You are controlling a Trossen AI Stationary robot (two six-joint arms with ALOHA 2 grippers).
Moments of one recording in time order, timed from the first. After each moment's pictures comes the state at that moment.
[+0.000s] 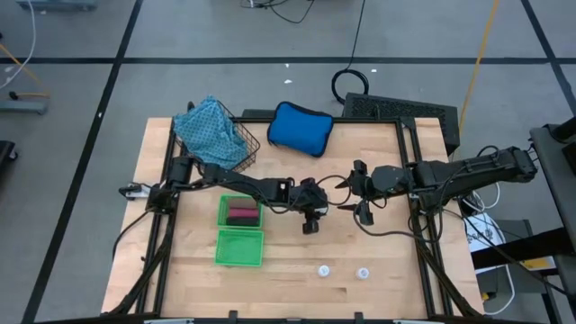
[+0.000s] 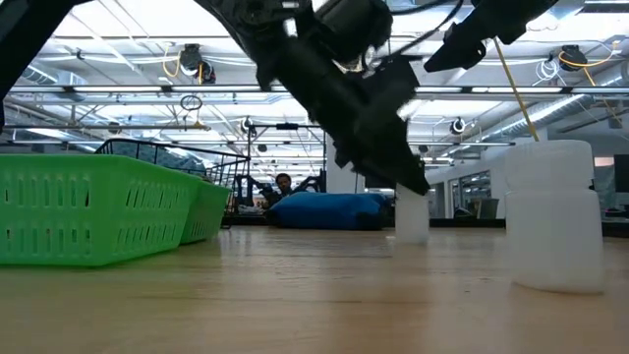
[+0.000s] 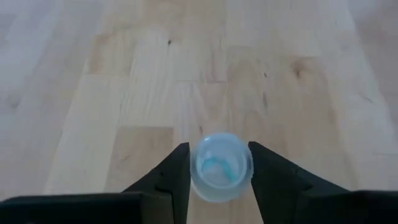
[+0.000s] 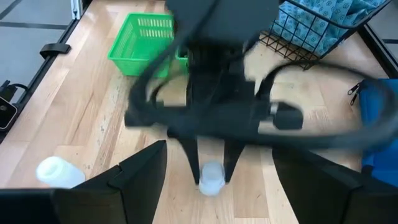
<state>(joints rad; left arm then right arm) -0.05 2.12 1.47 -0.09 -0.03 -0.05 0.14 0.99 0.80 -0.38 0.08 0.06</state>
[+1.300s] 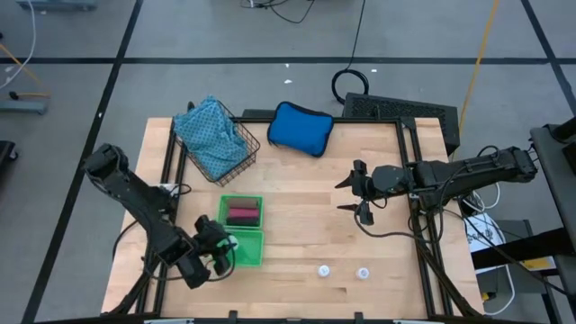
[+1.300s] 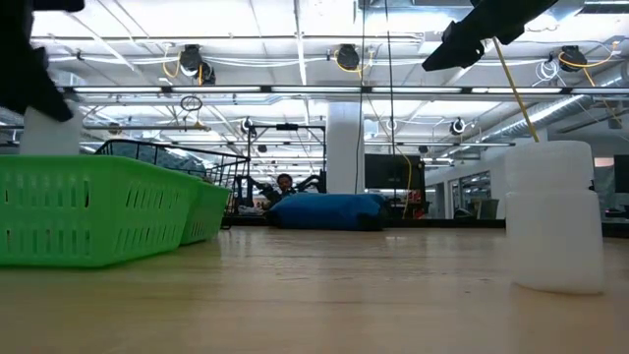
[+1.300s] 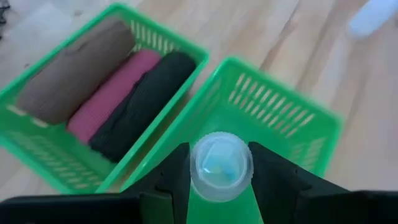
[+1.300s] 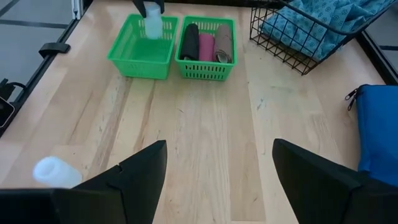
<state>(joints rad) -0.85 1.44 0.85 -0.68 -0.68 -1.33 0.14 0.99 0.80 -0.37 0.08 0.04</state>
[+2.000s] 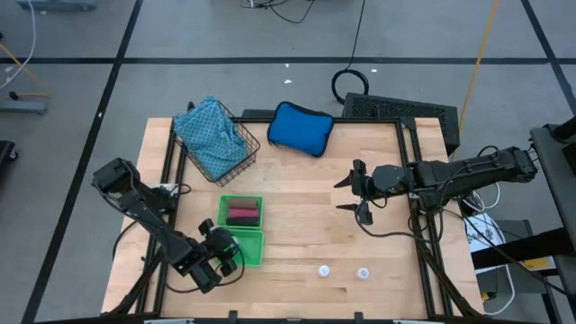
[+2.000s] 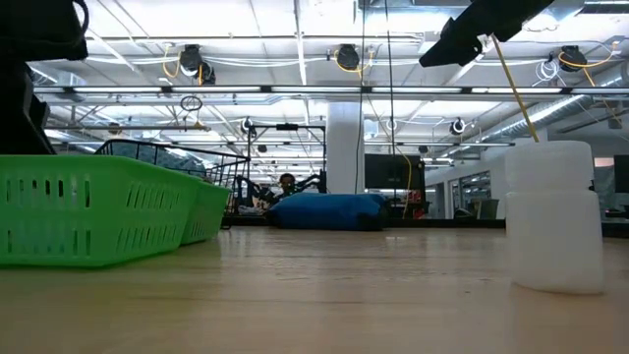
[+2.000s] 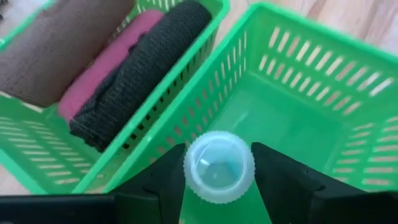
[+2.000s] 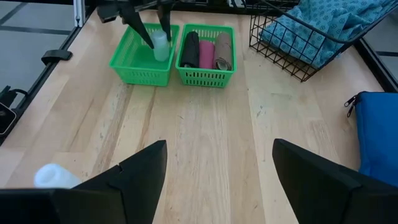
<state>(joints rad) -0.83 1.63 0.85 -0.68 -0.66 -1.34 0.14 0.99 0.80 -0.34 0.08 0.04</state>
